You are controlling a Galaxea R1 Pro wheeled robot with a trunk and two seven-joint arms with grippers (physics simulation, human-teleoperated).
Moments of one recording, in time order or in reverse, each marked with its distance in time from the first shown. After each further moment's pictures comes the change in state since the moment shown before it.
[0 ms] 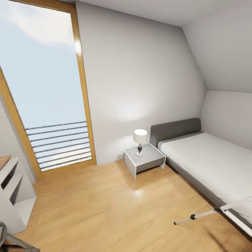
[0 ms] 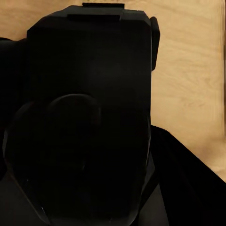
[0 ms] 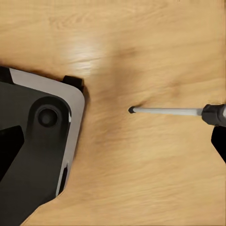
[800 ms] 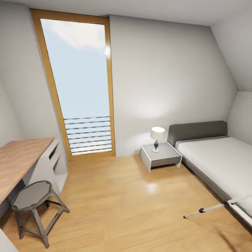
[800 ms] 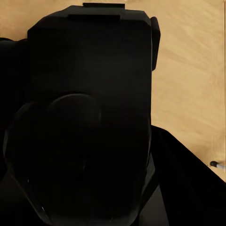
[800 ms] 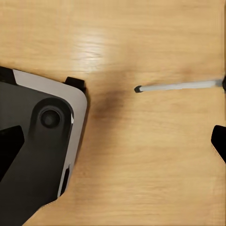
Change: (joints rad) left arm 0.000 0.008 0.000 0.000 0.000 0.001 -0.010; right arm 0.000 0.000 0.000 0.000 0.002 -0.006 0.011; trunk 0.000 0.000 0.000
